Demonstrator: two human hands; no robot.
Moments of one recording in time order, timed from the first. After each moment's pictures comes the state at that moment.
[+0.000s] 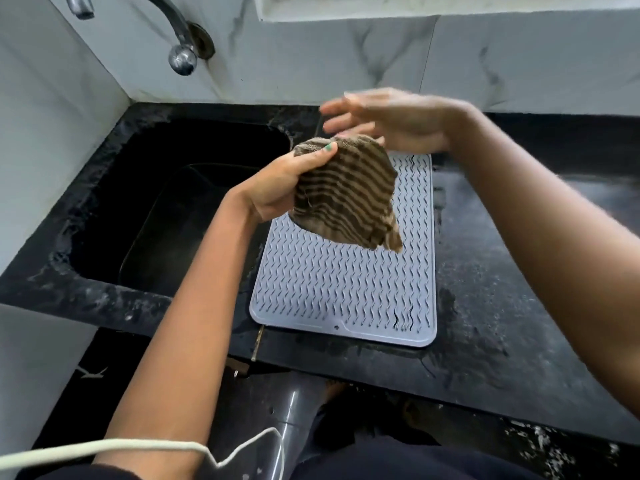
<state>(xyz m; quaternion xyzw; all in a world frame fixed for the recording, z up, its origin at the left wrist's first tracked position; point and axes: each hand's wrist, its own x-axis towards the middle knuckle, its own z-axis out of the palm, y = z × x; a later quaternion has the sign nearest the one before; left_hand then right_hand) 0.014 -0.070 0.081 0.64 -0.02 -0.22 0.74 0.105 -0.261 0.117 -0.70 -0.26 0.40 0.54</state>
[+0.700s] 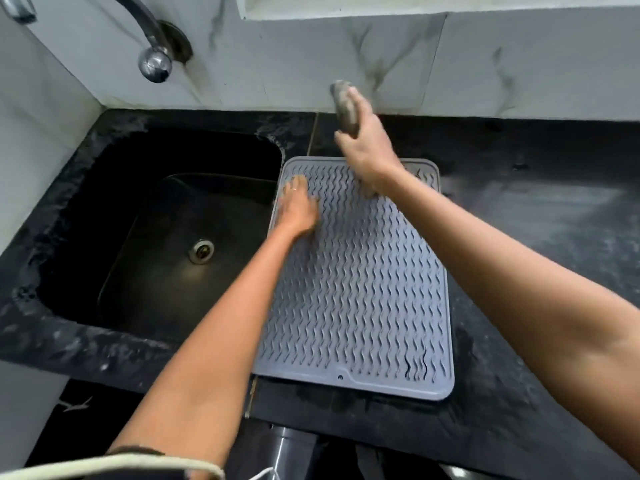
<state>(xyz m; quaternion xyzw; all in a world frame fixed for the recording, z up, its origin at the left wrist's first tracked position) 0.111 -0.064 -0.052 0.94 0.14 -0.10 0.28 0.162 -0.195 0.021 -0.86 -0.07 0.01 0.50</state>
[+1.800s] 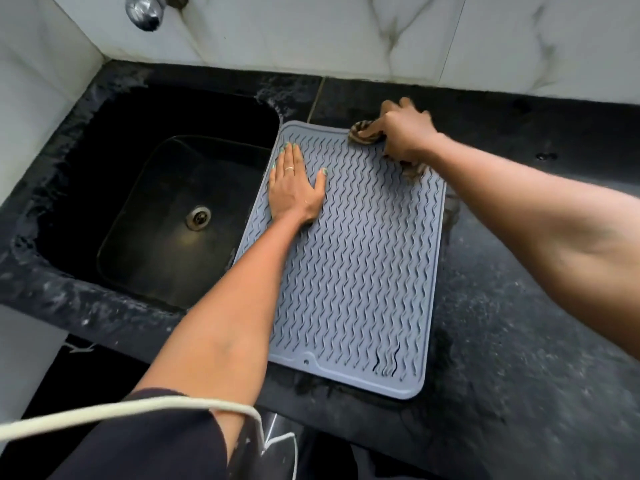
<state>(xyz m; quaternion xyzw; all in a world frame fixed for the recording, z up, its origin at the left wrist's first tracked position) 0.114 -0.084 -0.096 0.98 0.18 -0.01 0.12 0.235 -0.262 -0.044 -0.95 -0.27 0.08 0.09</state>
